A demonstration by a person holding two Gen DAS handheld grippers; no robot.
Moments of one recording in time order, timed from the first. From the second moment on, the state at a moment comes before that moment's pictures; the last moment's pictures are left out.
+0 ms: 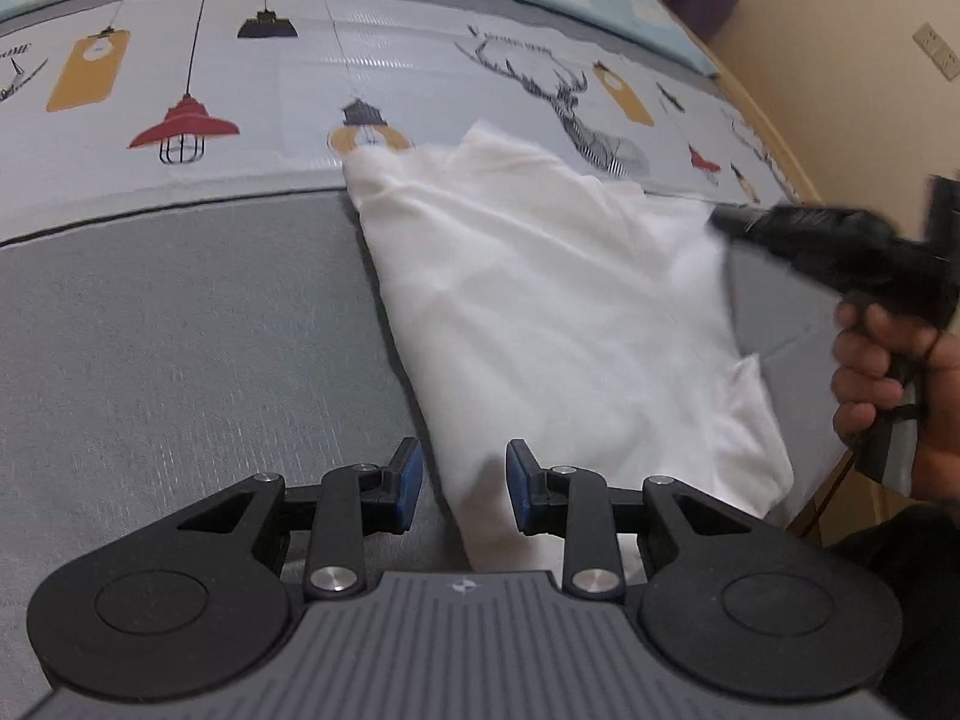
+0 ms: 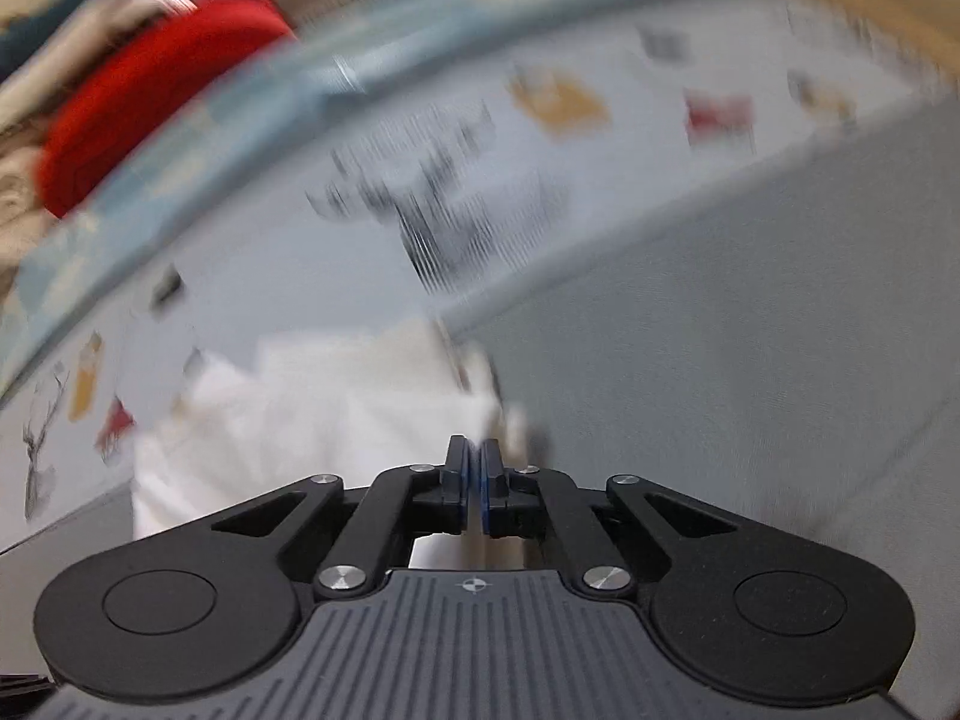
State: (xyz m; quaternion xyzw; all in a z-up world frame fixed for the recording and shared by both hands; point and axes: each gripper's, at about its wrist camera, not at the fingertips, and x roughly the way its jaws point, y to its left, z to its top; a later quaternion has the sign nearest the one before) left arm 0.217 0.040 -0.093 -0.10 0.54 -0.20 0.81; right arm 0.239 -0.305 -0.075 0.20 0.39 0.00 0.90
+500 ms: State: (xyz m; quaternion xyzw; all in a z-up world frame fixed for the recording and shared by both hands) left arm 0.224 0.018 -0.097 -0.08 0.54 -0.21 0.81; right arm 0.221 -0.318 -0.083 0.22 0.46 0.06 0.86
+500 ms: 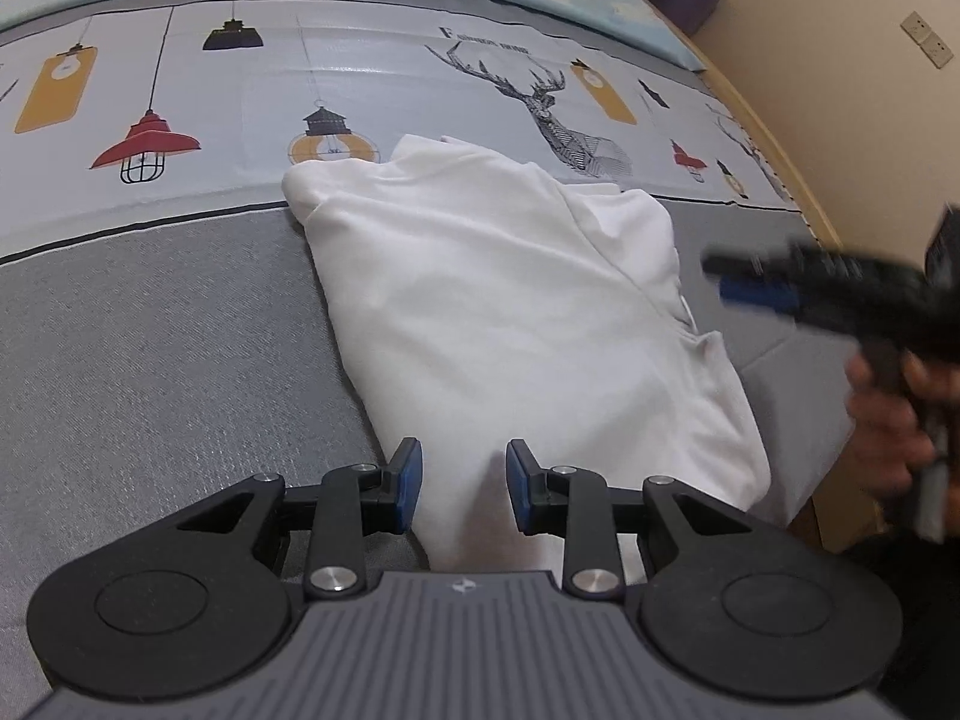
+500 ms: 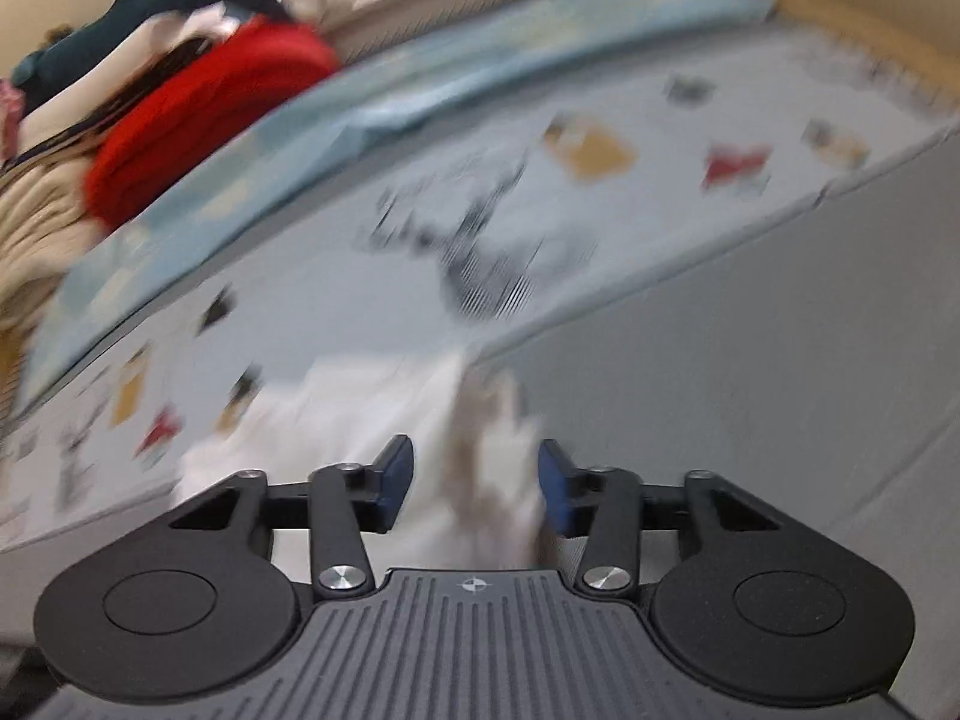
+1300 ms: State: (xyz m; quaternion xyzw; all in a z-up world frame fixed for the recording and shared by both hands) left arm 0.216 -0.010 -0.112 -0.05 0.56 -0.21 0.80; right arm 0.147 -0.313 -0.079 0.09 0.54 0.21 0.81
